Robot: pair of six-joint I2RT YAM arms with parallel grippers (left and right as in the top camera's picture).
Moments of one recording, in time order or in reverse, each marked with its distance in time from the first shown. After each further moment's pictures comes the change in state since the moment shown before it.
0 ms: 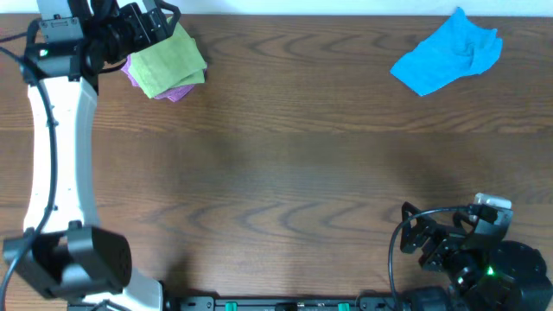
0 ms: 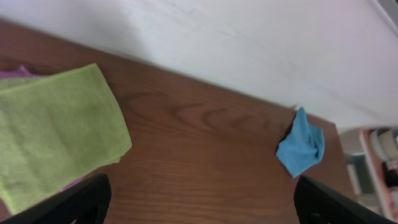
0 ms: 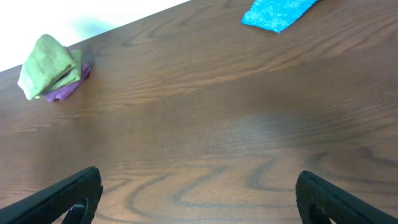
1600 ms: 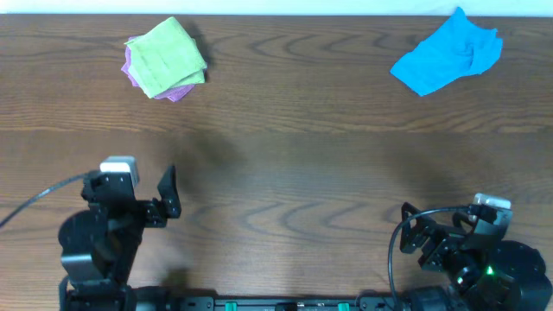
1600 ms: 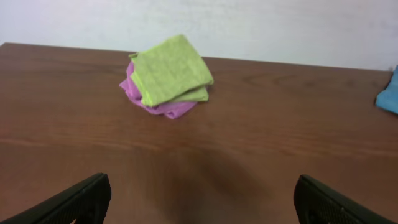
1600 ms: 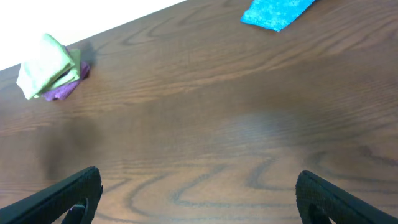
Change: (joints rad) left arm -0.084 -1.331 -1.164 0.133 -0.438 0.266; right arm 0.000 0.000 -0.003 -0.002 0.000 0.000
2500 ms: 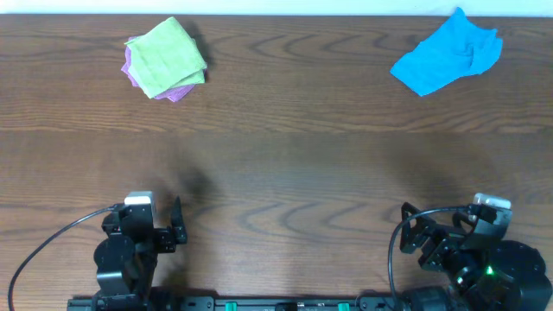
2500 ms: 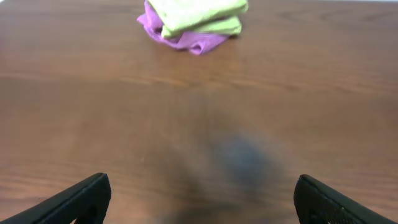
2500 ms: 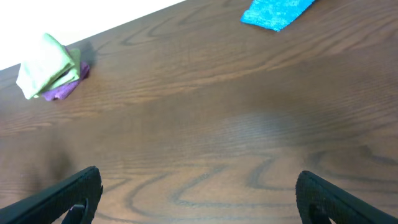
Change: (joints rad) left arm 0.000 -0.320 -0.346 -0.083 -0.101 0.060; right arm 0.000 0.000 0.000 0.000 0.000 0.000
